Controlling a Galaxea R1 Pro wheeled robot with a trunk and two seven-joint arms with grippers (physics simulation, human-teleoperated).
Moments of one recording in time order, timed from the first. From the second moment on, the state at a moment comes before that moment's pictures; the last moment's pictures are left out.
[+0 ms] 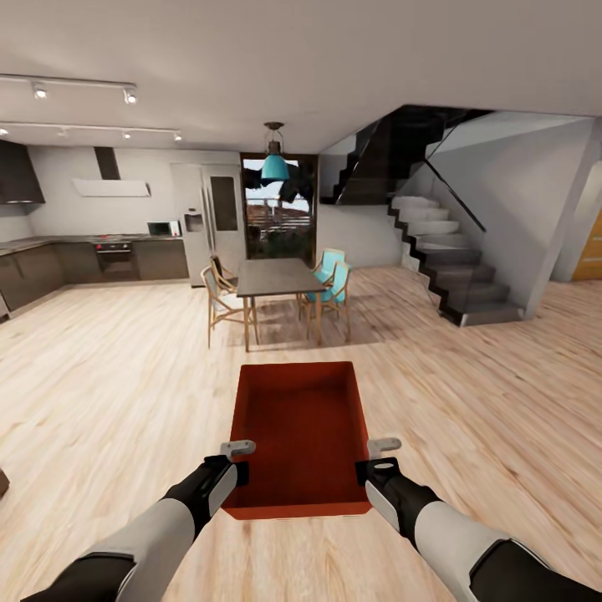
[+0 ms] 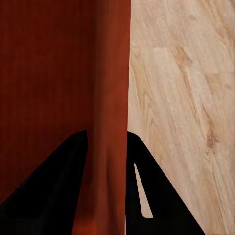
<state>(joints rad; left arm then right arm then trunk) -0.78 -0.14 0.00 -0.28 0.14 0.37 0.27 -0.79 0.08 0.56 -0.21 -0.44 0.18 -0.30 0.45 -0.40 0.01</state>
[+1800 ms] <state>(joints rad) -0.78 -0.14 0.00 -0.28 0.14 0.37 0.26 -0.79 0.09 0.56 -0.21 -0.44 0.18 -0.30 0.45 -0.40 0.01</state>
